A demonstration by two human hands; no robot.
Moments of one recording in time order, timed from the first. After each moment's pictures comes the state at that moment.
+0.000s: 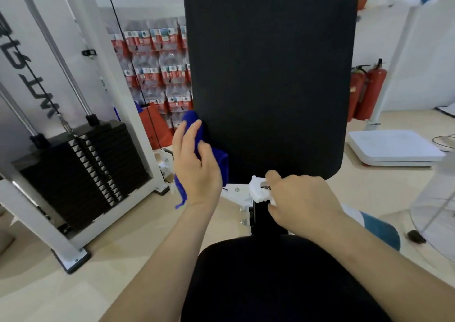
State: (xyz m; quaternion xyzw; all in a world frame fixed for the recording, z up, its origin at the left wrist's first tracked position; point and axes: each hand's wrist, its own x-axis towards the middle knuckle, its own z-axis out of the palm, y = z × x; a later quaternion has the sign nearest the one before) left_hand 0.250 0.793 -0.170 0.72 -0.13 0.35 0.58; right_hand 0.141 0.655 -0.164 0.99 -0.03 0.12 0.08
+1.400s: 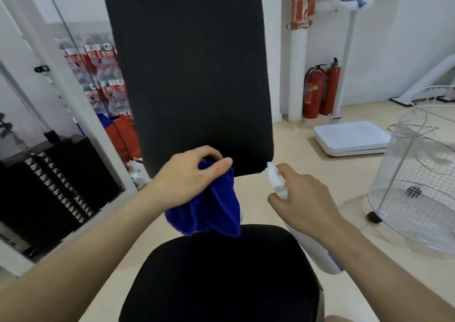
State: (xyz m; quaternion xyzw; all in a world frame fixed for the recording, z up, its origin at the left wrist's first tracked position) left_hand 0.195 0.762 -0.120 0.89 -0.36 -0.03 0.27; right_hand 0.072 0.573 -0.185 0.95 -0.15 0.20 -0.19
